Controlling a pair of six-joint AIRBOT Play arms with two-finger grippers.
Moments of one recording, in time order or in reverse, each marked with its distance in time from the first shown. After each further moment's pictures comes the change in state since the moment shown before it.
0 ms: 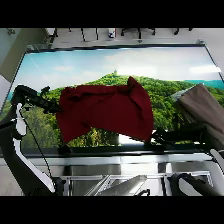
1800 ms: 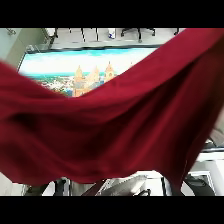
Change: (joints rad) left arm -0.106 1.288 -0.048 0.069 -0.426 -0.129; right arm 0.053 0.204 1.280 0.048 -0.158 -0.101
